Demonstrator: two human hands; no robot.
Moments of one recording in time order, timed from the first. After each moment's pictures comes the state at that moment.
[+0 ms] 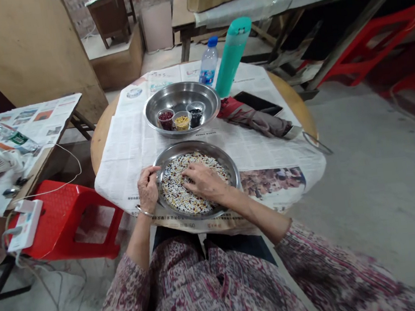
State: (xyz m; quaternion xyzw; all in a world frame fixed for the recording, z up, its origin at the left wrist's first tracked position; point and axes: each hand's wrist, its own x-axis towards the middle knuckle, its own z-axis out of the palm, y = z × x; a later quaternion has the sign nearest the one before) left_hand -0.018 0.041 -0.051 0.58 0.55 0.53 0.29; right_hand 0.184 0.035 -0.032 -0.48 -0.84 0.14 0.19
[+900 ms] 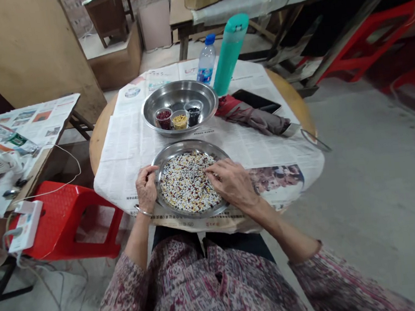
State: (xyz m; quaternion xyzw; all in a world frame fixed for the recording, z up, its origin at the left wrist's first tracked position) left_hand -0.017 0.041 -0.051 0.58 0.56 0.53 0.27; right_hand 0.228 0.003 -0.030 -0.57 -0.77 0.02 0.28
